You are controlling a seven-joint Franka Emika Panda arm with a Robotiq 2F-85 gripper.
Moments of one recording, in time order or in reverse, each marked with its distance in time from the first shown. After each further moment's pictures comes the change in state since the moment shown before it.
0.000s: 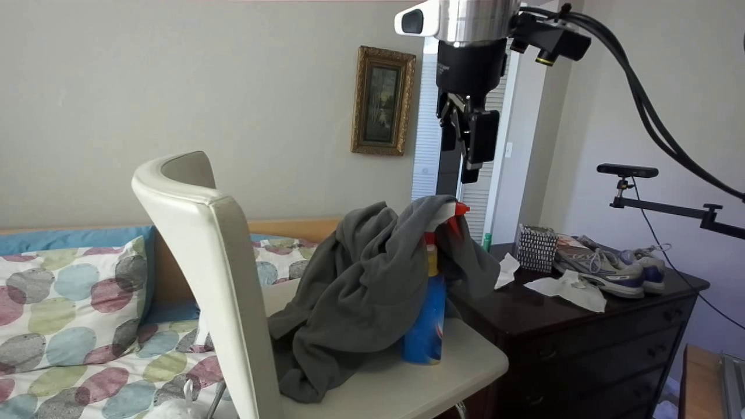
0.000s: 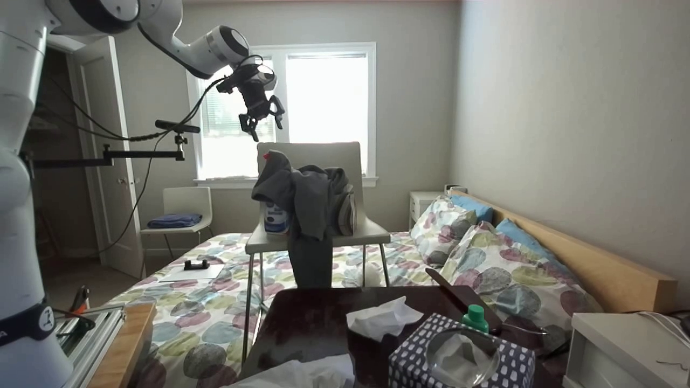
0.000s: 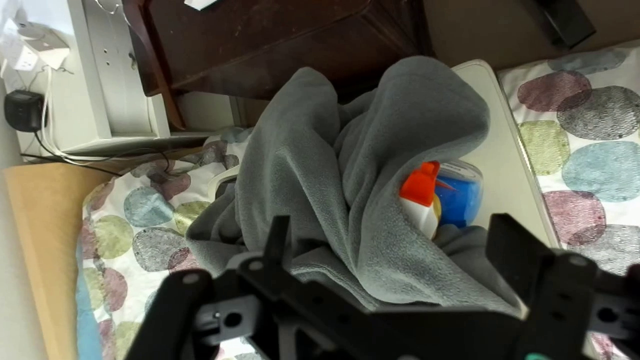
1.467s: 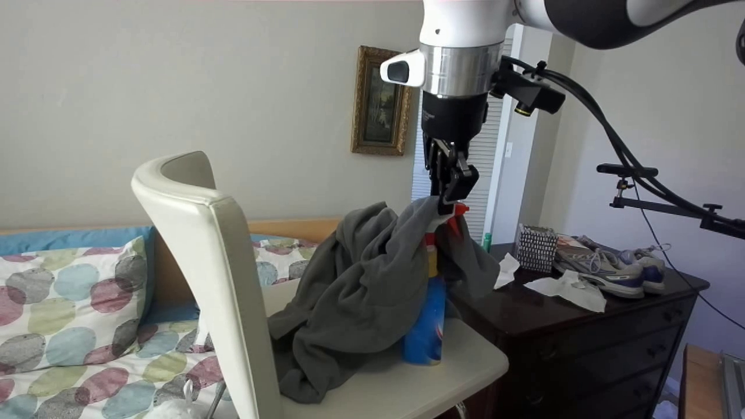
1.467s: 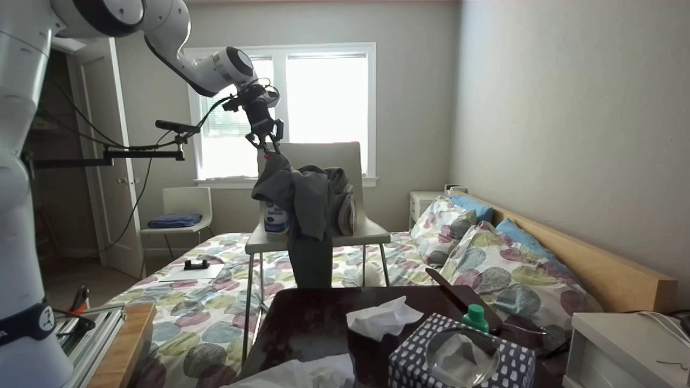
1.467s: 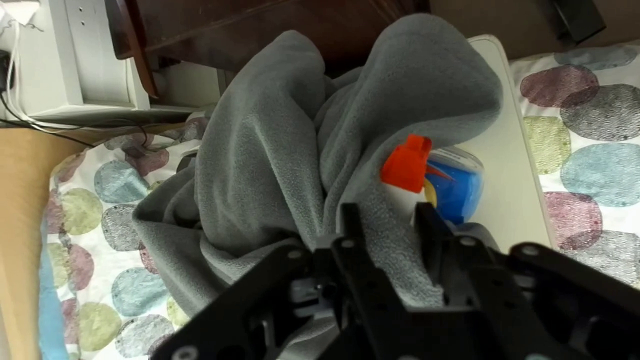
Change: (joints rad) arm -0.015 0.021 -0.002 -0.104 -0.006 0.148 -0.023
